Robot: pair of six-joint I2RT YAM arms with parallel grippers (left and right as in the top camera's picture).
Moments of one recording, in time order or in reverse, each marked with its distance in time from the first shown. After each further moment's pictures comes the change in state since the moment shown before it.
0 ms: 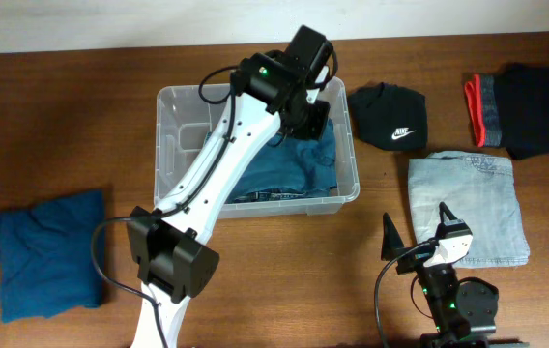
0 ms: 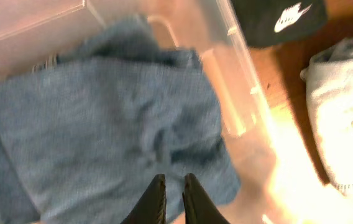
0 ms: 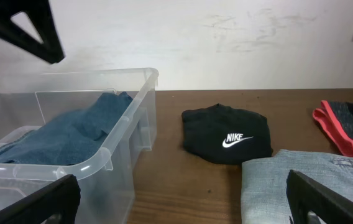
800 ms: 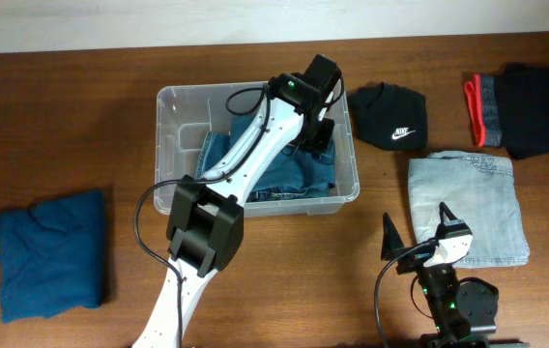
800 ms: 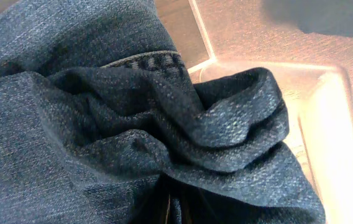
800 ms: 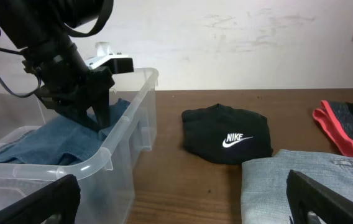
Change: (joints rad) left arm -0.002 0.257 -0.008 0.113 -0.005 0.000; right arm 0.000 0.000 0.000 0.000 0.000 0.000
